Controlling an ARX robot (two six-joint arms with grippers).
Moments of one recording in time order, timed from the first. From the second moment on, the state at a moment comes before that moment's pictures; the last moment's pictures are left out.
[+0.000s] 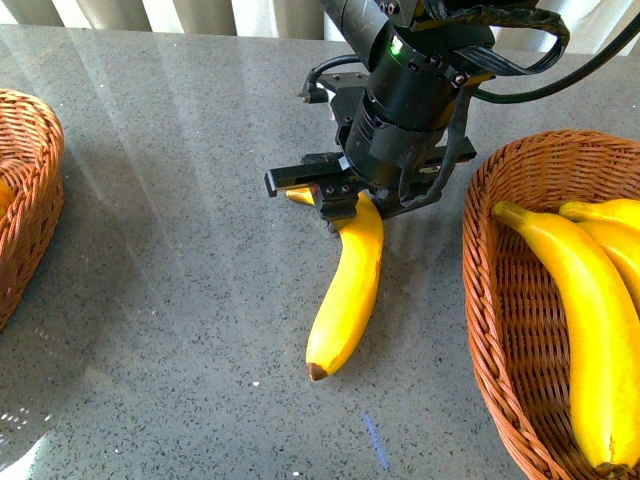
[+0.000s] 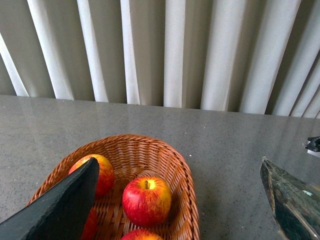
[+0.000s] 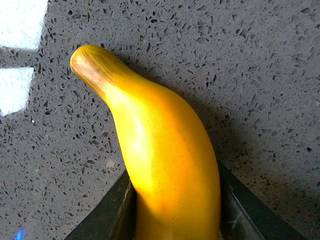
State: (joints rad) left arm 0.00 0.02 0.01 0.00 0.00 -0.01; right arm 0.54 2.25 1.54 -0.53 -0.01 0.17
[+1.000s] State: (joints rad) left arm 0.00 0.02 0.01 0.00 0.00 -0.01; right arm 0.03 1.58 0.90 -0.40 -0.20 -0.07
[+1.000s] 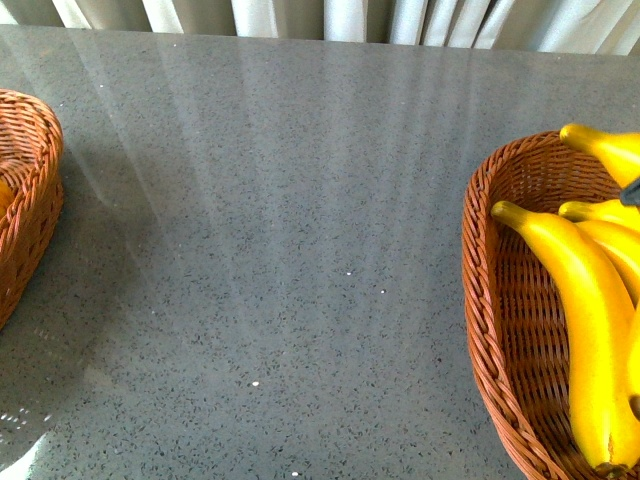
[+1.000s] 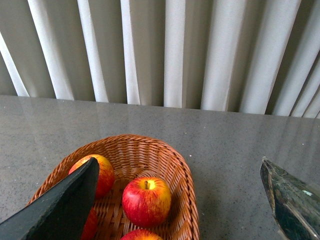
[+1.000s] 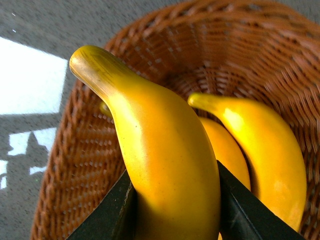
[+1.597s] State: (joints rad) left arm 0.00 0.02 0.01 0.00 0.00 -0.01; right arm -0.01 1.62 0.83 -0.32 -0.24 -0.13
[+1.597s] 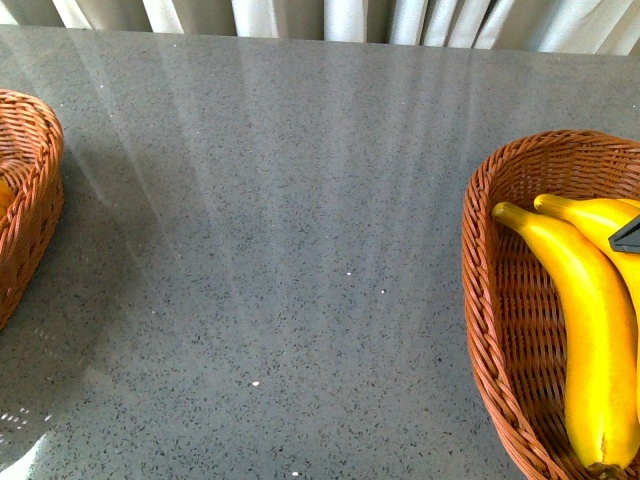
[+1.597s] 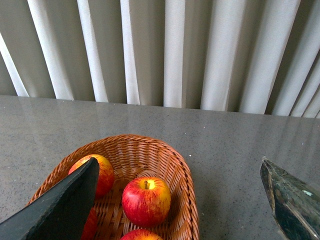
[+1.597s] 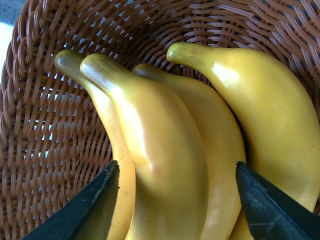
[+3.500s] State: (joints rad) left arm 0.00 0.02 0.01 0.00 0.00 -0.01; right arm 0.00 0.47 0.02 0.46 0.00 -0.01
